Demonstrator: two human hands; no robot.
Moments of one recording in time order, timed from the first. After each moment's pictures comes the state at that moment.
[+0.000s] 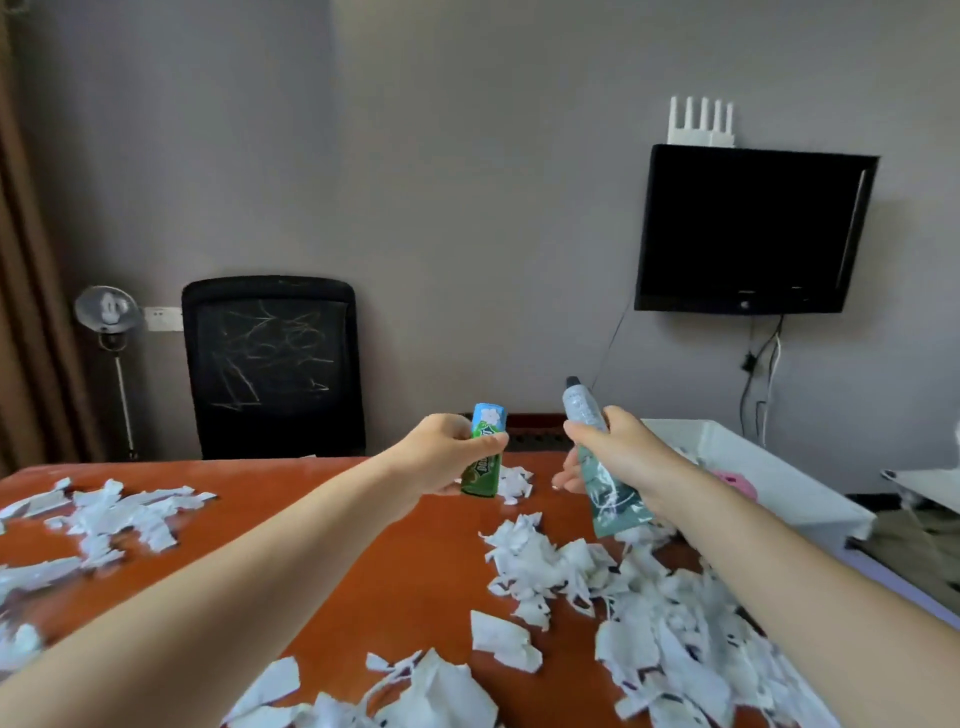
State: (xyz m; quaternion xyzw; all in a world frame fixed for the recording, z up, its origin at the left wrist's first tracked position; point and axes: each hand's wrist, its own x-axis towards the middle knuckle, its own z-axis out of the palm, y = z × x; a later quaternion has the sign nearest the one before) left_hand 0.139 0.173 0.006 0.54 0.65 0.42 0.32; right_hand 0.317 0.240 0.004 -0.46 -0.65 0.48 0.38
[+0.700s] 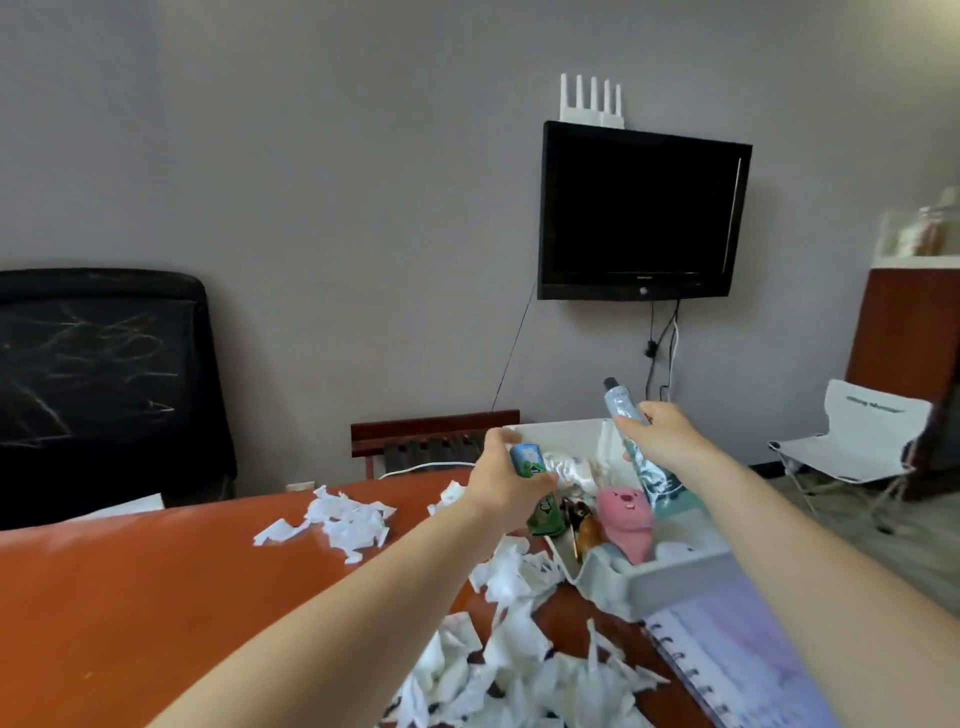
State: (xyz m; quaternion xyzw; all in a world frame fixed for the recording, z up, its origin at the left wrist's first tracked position) left_hand 0.306 0.362 -0.053 0.56 0.57 0.46 0.39; right_hand 0.483 0.435 -0.033 -0.62 -0.61 0.26 0.42
